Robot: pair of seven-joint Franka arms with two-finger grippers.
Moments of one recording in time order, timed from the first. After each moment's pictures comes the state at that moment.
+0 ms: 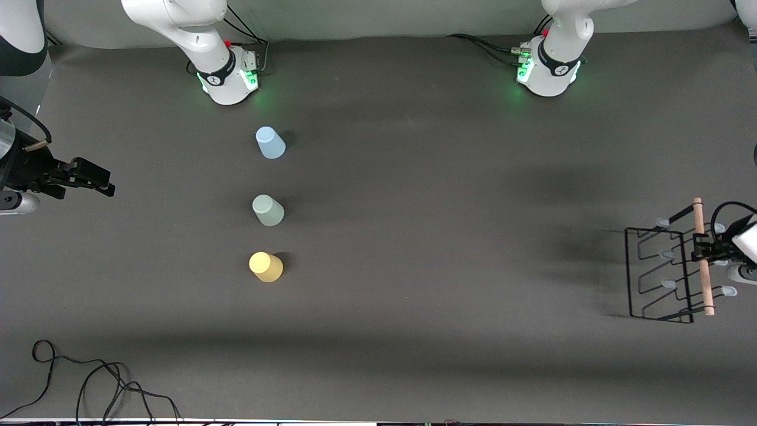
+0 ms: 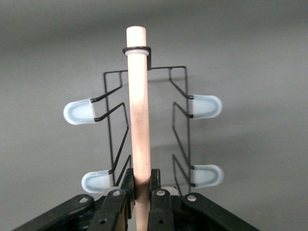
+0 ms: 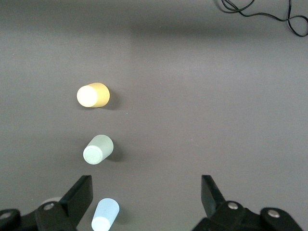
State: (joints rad) left arm 0.14 0.31 0.04 -1.64 0.00 2.01 0.38; right arm -0.01 0.06 0.00 -1.56 0.00 1.61 -0.01
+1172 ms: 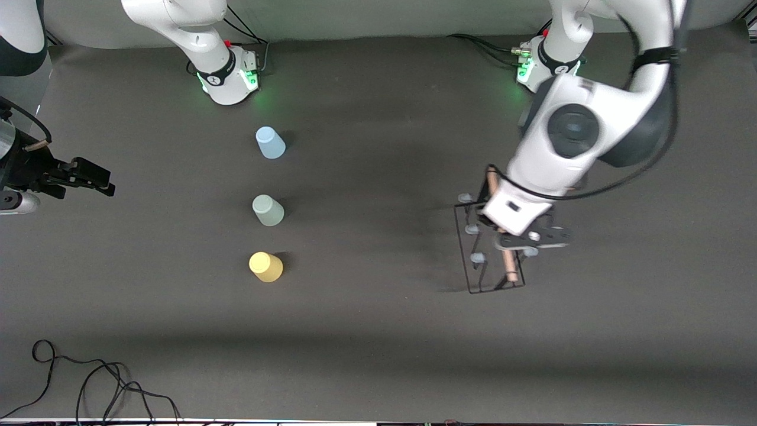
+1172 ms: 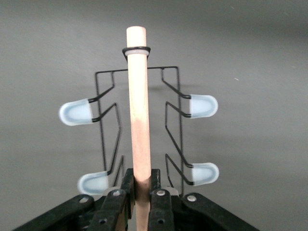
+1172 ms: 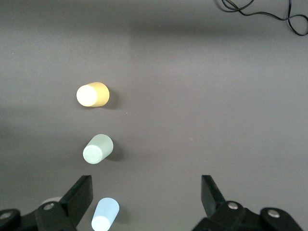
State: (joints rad) left arm -0.52 0.30 0.04 -1.64 -0.01 1.96 -0.56; right arm -0.01 0.06 0.00 -1.56 0.00 1.60 -0.01
